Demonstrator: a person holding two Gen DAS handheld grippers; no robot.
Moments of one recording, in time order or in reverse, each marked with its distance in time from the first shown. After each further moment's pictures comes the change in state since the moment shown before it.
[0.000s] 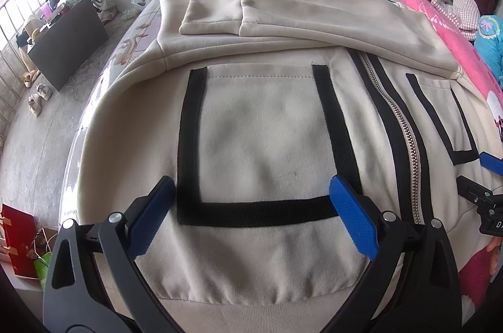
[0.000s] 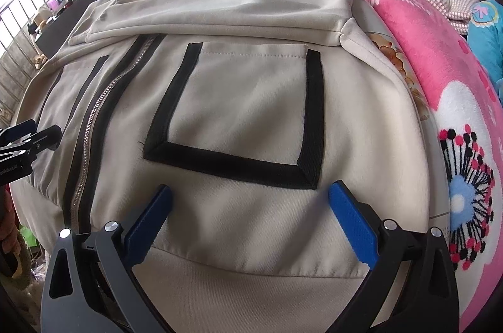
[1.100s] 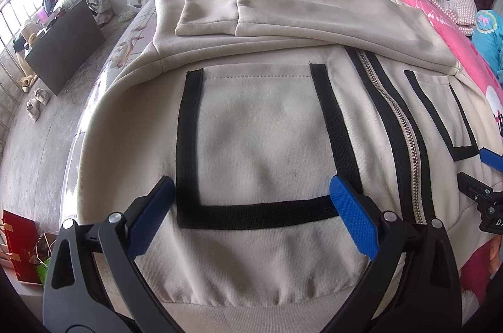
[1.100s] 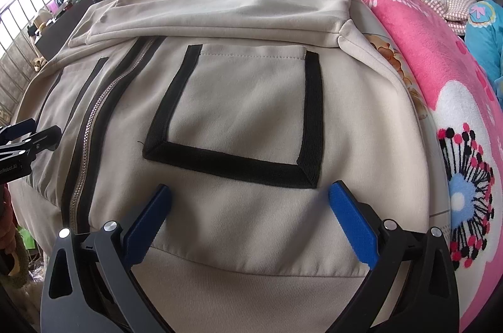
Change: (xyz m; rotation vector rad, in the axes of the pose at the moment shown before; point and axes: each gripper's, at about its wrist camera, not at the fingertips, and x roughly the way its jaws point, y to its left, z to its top) left arm 0.003 -0.001 0.001 0.018 0.002 -0.006; right arm 0.000 0.000 -0.003 0.003 -0.016 -0.003
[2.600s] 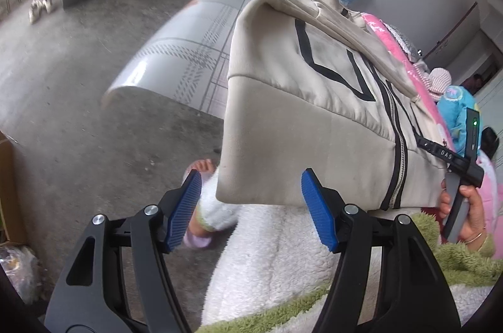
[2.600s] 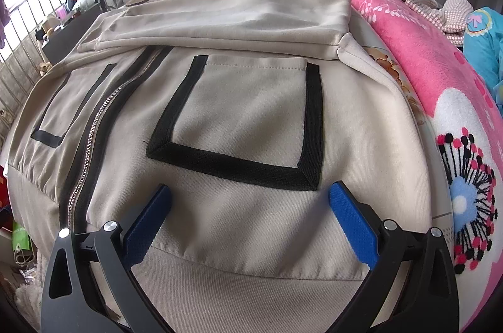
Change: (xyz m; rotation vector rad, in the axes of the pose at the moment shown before) left arm -0.070 0.130 -0.167 -0.373 -0.091 -0.274; right arm -0.004 0.000 -0.009 -0.022 -0.103 0.010
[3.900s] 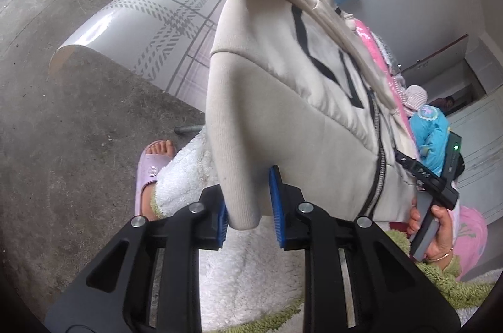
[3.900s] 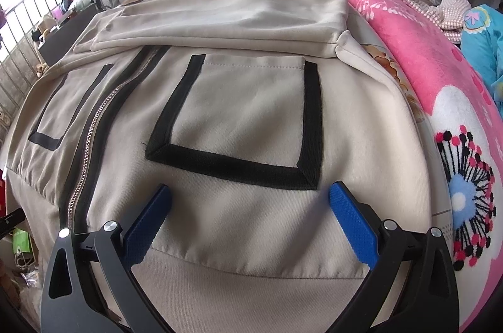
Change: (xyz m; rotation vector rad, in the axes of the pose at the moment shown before) left arm 0.039 0.000 0.006 -0.124 0.071 -0.160; right arm 0.000 -0.001 -0.001 0.013 0.002 -0.008
